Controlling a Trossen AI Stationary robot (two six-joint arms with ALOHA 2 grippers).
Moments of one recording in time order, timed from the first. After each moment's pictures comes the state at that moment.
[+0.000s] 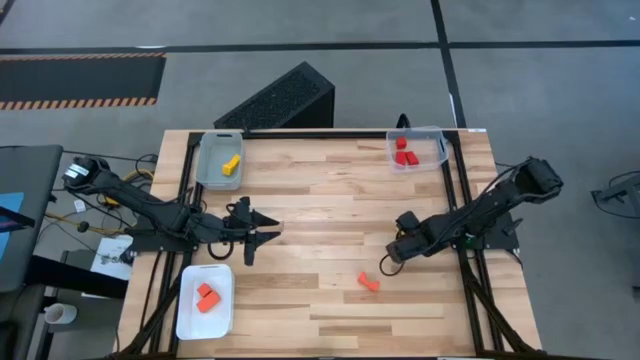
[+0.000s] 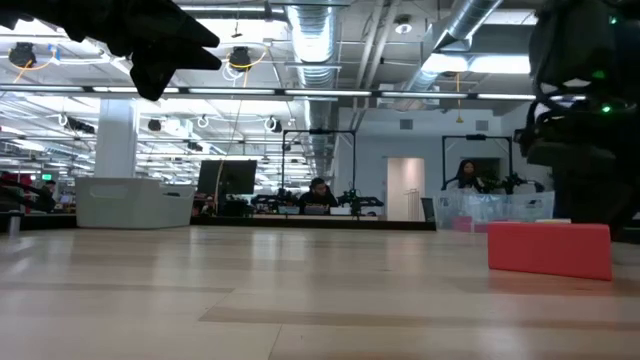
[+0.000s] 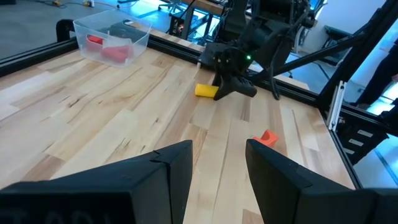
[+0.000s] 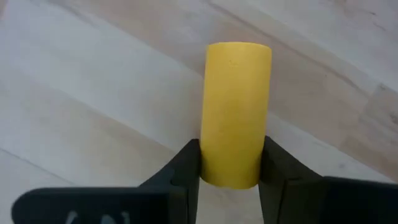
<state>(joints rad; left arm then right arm) -0.38 0.95 0.43 0.23 -0.50 -0.45 0.36 1.43 0.61 -0.68 0.24 1.44</state>
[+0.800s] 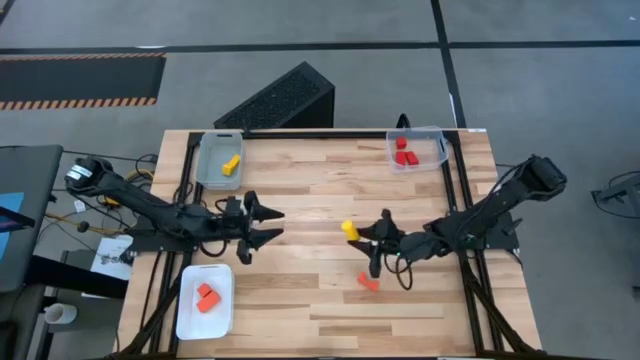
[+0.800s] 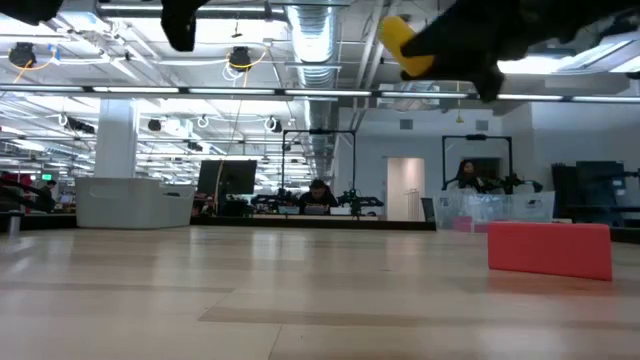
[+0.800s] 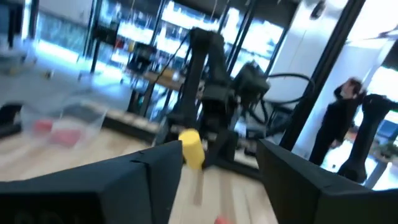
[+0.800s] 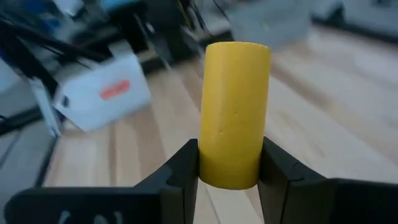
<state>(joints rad) -0.36 1.00 0.43 0.68 -0.43 -0.31 0.45 1.33 0.61 0.36 0.66 0.53</state>
